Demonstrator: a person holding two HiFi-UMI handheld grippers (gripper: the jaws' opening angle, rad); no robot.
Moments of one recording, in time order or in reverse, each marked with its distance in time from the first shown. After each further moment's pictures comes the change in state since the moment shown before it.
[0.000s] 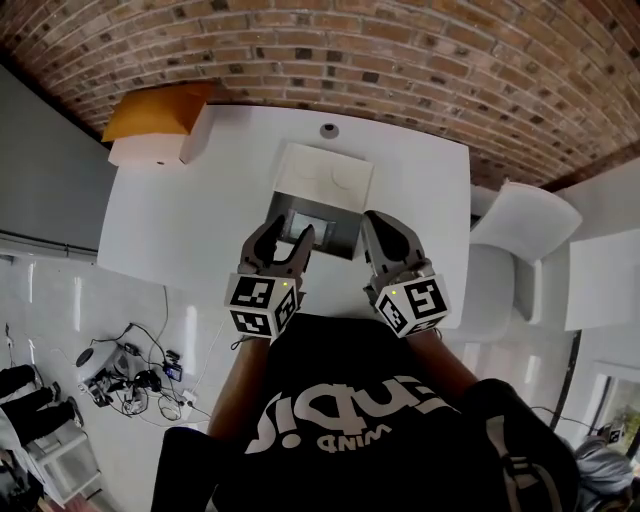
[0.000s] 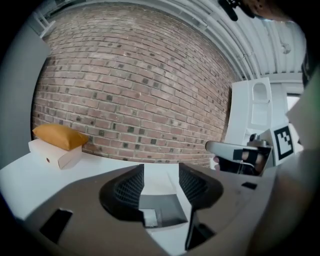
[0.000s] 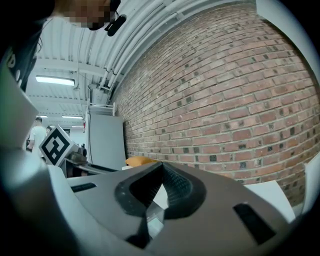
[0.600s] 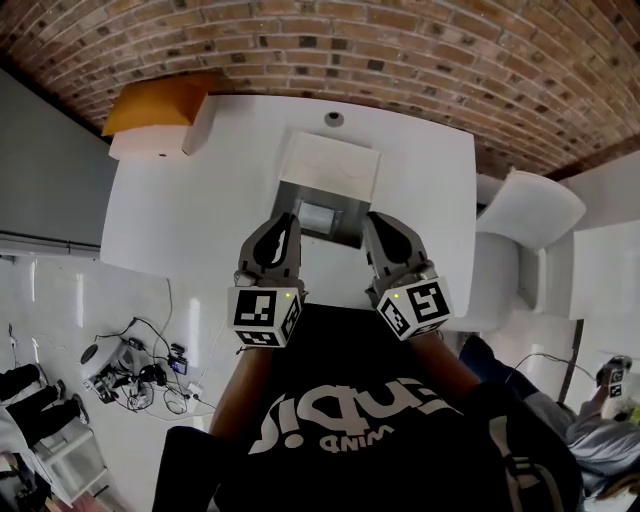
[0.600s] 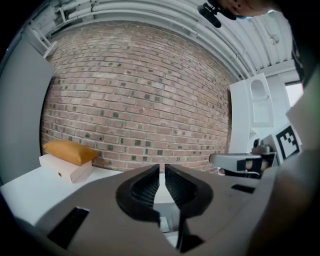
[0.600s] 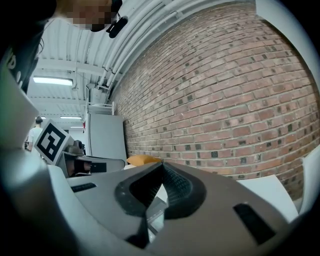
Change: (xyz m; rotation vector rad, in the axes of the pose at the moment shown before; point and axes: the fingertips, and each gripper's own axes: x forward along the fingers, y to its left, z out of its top) left arm -0.033 0.008 0.023 0.075 -0.122 0.082; right arm -0.007 0.023 -0.008 0.019 0.019 -0.011
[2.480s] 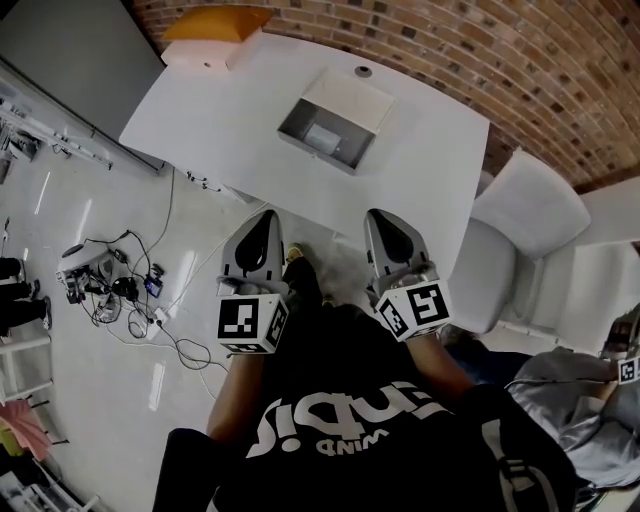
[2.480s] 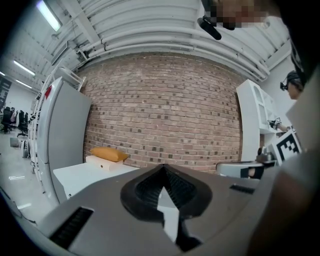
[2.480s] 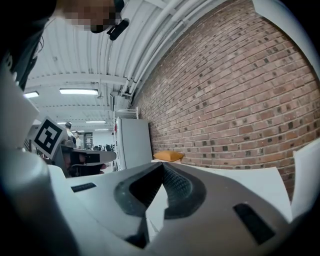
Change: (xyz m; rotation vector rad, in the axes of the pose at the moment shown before) left arm -0.205 -0.130 -0.046 -0.020 -0.141 0.330; right arm -0.196 0.062 -0.032 -0.023 -0.011 0.234
